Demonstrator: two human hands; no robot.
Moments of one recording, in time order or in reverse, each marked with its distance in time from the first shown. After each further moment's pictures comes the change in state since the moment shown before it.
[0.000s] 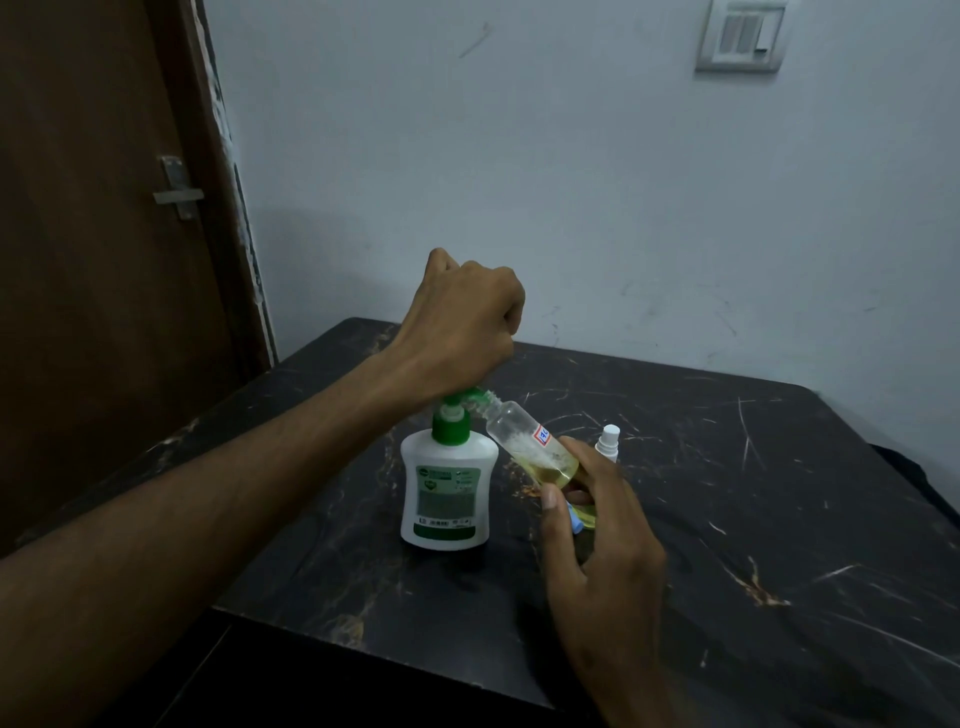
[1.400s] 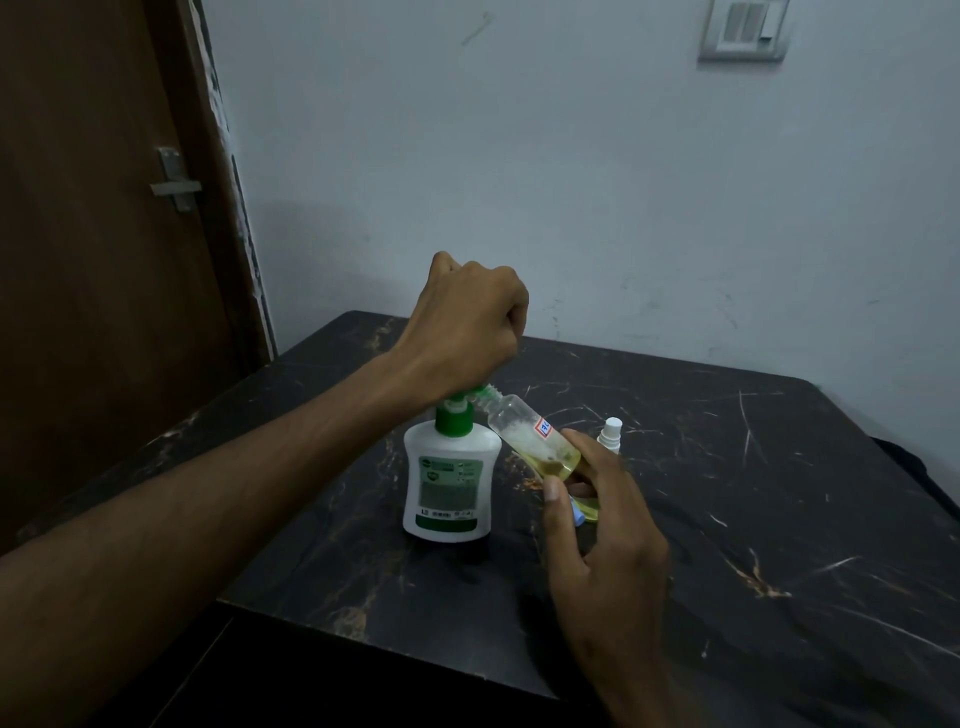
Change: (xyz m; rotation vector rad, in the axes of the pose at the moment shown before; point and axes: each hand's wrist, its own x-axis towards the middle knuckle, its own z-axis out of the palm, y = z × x) left_hand -0.003 -0.001 0.007 -0.040 -0.005 0.010; right_hand 0.000 0.002 0.001 -0.027 0.000 -0.003
